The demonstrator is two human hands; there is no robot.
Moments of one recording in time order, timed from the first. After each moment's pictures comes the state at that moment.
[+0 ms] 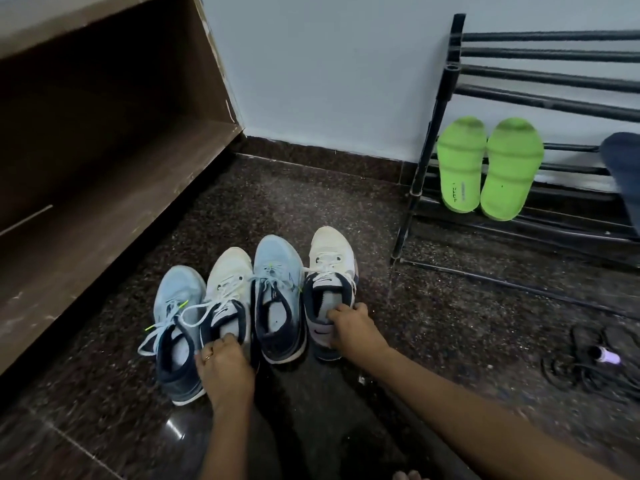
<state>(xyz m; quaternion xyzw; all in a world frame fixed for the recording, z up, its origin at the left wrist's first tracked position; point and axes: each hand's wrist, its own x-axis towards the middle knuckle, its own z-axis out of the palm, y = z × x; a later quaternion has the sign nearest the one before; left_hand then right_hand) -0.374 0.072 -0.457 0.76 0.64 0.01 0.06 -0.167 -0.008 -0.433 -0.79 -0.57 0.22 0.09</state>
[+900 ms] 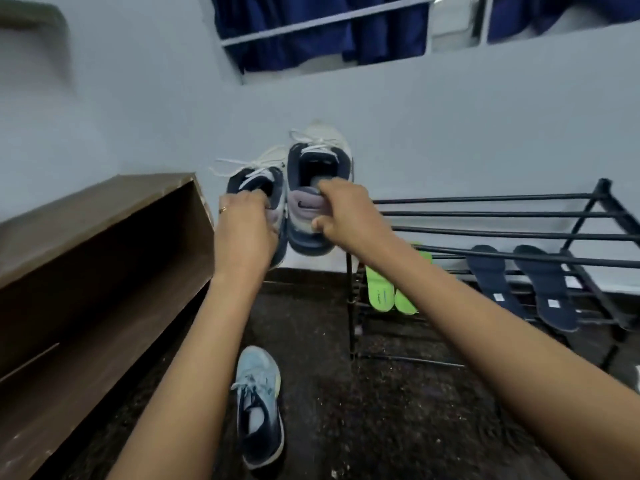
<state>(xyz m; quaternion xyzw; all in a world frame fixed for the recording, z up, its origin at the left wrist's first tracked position) -0.209 0.038 -0.033 0.86 0.35 0.37 -0.02 -0.078 -0.050 -0.032 -0.74 -0.56 -0.11 0.35</state>
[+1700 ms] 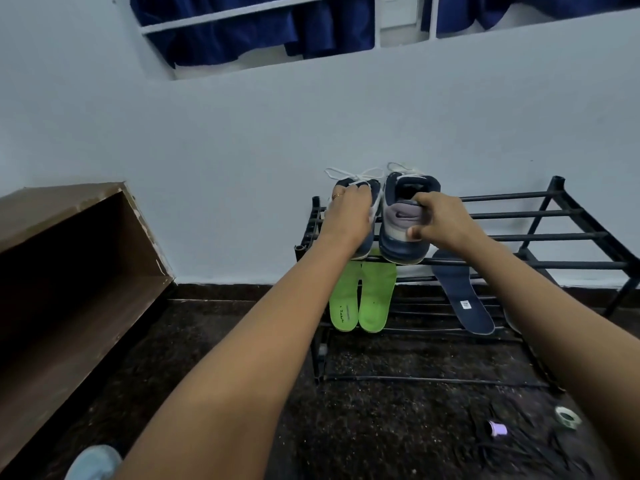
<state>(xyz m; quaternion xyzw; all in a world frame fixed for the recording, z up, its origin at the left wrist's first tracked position) 0.041 0.018 -0.086 0.96 0.17 0.22 0.01 0.126 -0.131 -0.097 -0.86 -0.40 -0.07 0.32</state>
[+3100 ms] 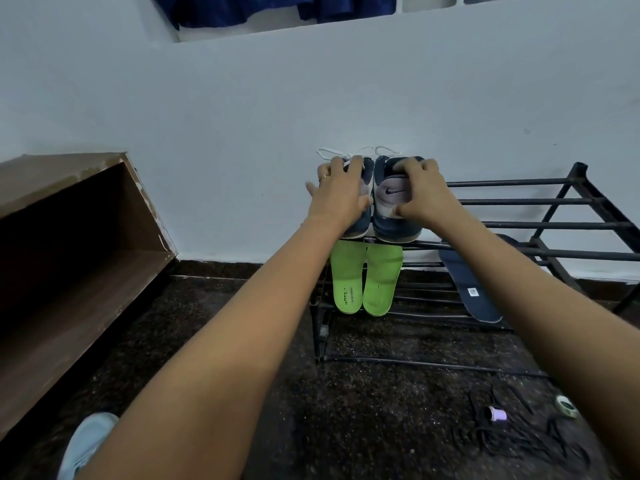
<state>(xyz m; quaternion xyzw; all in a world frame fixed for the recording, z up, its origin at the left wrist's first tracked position) 0.017 0.042 -0.094 0.96 0.20 0.21 0.04 0.105 -0.084 -0.095 -0.87 -0.37 -0.06 0.33</state>
